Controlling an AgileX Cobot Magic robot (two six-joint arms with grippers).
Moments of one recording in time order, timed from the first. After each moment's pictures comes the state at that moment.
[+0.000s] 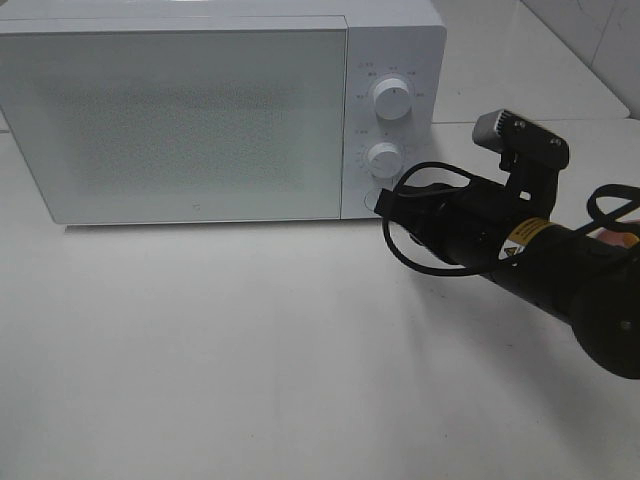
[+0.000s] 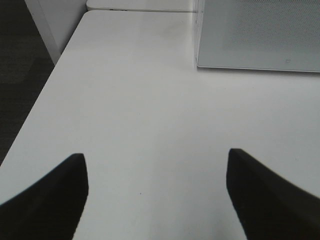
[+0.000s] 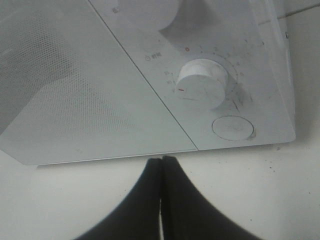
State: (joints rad) left arm 0.01 0.00 -0.52 0.07 1.09 -0.04; right arm 0.51 1.79 -0.45 0.05 -1.04 0.51
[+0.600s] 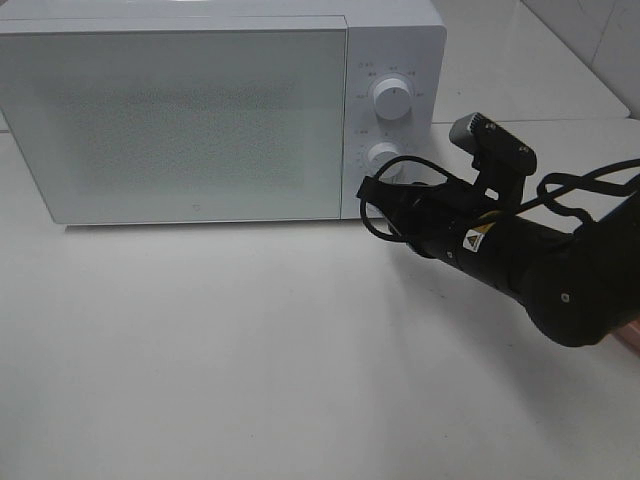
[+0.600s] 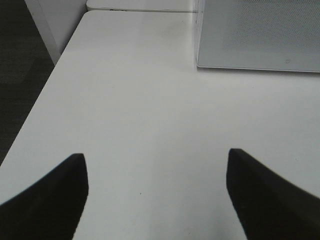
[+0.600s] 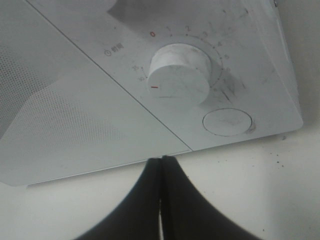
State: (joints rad) left arm 0.01 0.00 -0.52 0.07 1.09 -0.04; right arm 0.51 1.91 -0.57 0.08 -0.98 0.62
